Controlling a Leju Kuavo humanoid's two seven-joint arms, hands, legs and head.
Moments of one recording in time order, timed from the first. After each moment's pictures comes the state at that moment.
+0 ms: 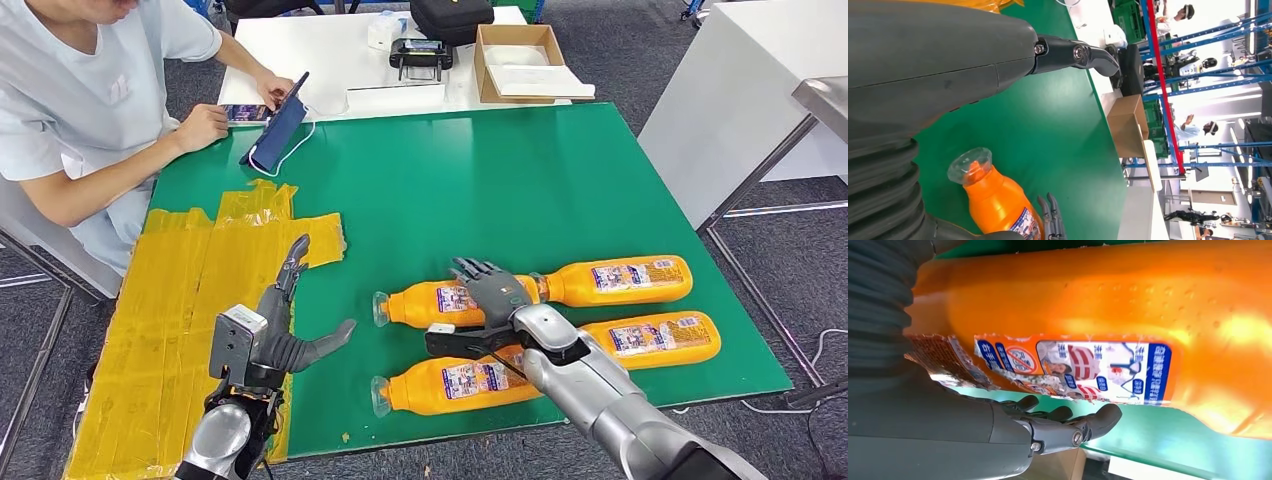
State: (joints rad) left arm -0.08 -0.10 -0.35 -1.48 -0.09 0.09 -0.34; right arm -0.56 -0.10 0.79 -0.81 0.95 -0.07 0.03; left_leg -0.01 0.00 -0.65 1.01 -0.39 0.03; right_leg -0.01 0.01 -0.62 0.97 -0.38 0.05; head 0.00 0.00
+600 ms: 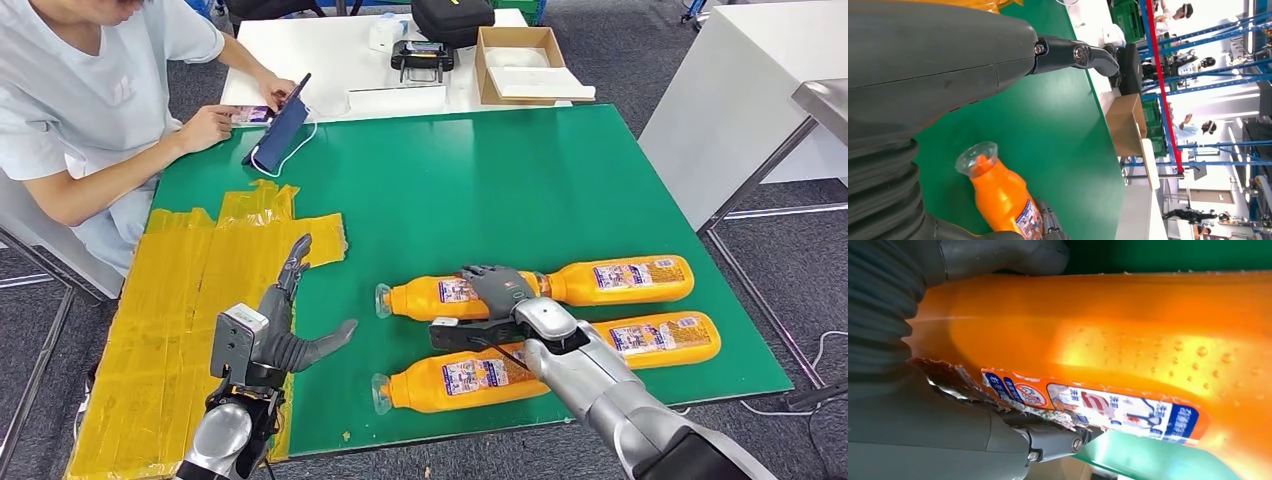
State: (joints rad) left arm -0.08 -0.10 -0.34 -1.48 -0.09 0.09 -0.33; right arm -0.62 -0.08 0.78 -0.69 0.98 0.01 0.04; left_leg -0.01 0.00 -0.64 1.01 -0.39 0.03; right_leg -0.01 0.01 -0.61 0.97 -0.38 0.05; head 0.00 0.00
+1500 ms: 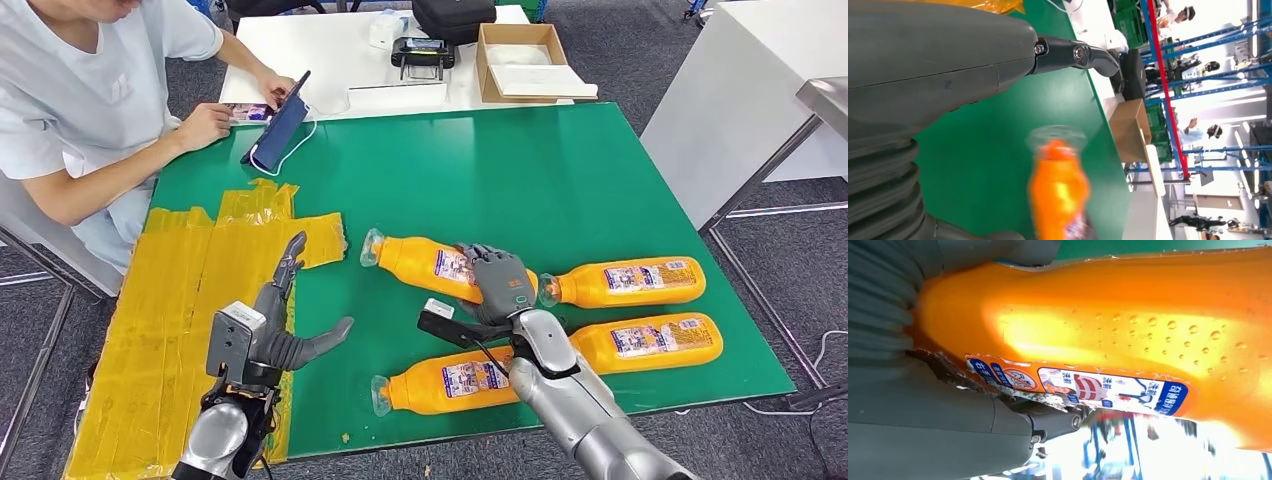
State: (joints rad) left arm -0.07 -0.10 -0.33 -1.51 -0.11 0.08 -0.31; right arm -0.43 0.00 0.55 -0.93 0.95 -0.43 -0.02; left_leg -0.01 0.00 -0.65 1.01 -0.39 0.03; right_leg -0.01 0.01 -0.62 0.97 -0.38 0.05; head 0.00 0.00
